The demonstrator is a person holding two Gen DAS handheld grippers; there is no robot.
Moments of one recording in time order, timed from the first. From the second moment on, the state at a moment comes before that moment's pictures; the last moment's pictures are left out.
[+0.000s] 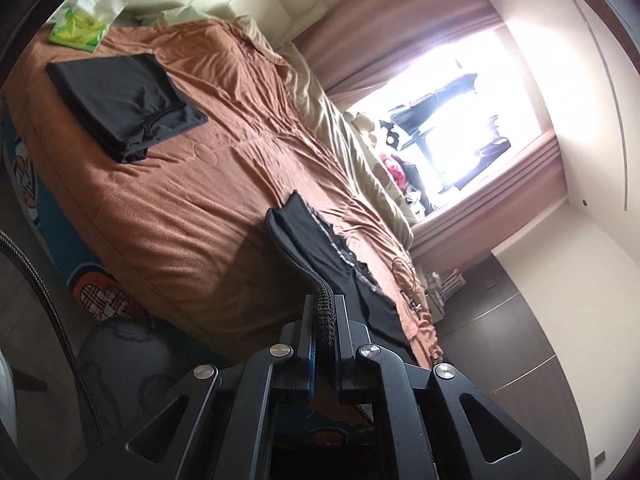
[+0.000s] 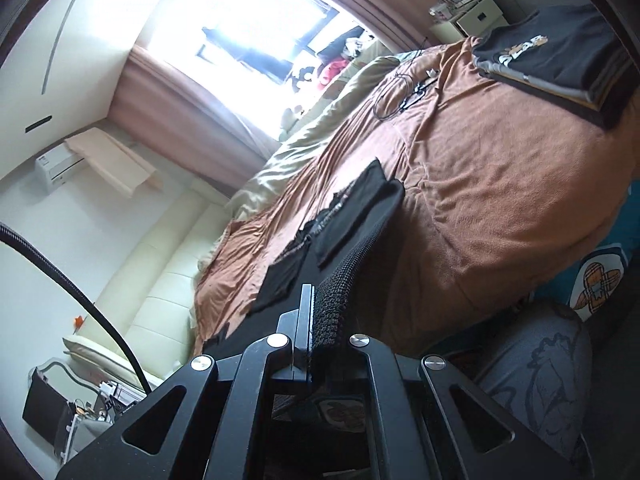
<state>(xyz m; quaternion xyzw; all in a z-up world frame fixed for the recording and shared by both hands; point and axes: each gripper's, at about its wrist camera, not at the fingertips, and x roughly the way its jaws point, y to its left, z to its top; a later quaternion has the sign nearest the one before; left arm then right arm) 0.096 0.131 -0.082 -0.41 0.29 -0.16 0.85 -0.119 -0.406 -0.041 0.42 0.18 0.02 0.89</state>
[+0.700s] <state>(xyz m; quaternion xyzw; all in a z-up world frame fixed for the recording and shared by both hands) 0.119 0.135 -0.077 -0.41 0.28 -0.16 0.85 -0.085 -0.418 -0.036 0.40 0.17 0.03 0.90</state>
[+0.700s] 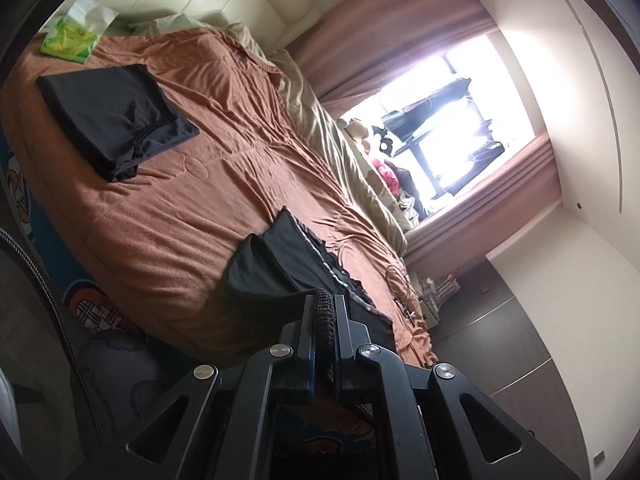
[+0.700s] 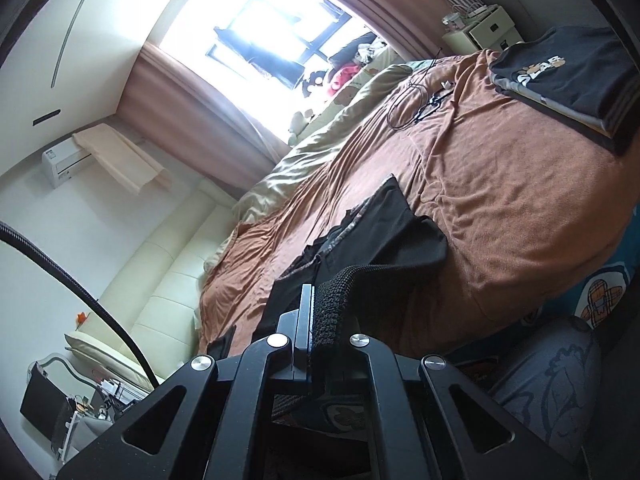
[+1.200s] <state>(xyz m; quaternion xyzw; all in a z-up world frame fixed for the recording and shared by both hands) 0.241 0.118 -0.098 -0.39 0.34 -0.13 0.85 0.055 -0.451 -0.042 0.41 0.22 0.01 0.89</state>
